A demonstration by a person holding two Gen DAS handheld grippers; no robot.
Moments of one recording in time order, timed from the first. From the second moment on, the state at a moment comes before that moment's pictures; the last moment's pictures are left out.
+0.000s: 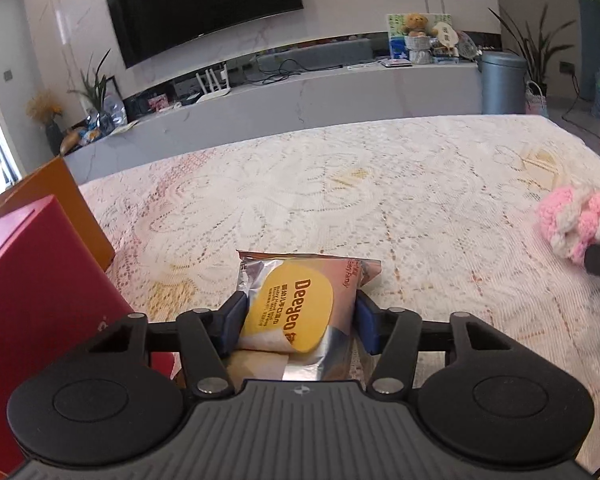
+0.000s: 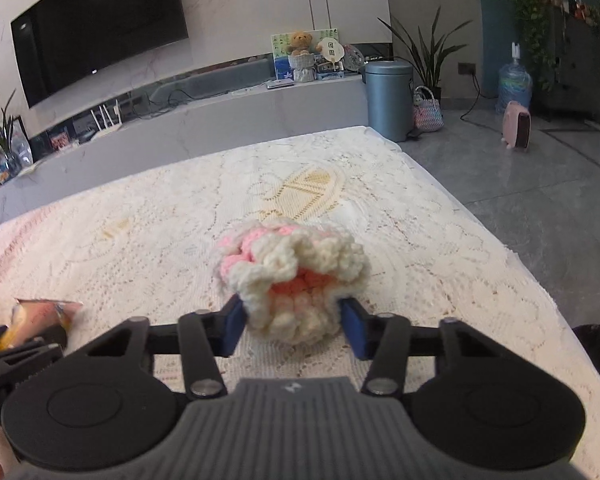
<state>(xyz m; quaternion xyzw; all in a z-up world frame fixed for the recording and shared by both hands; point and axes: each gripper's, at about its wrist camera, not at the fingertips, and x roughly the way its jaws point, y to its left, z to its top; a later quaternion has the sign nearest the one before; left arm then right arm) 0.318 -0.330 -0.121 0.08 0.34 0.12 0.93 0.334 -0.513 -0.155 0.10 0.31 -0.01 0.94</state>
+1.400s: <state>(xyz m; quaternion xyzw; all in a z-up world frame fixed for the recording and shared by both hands) 0.190 -0.087 0.145 -0.04 0.13 0.08 0.99 0.201 -0.211 0.141 -0.08 0.11 0.07 0.99</state>
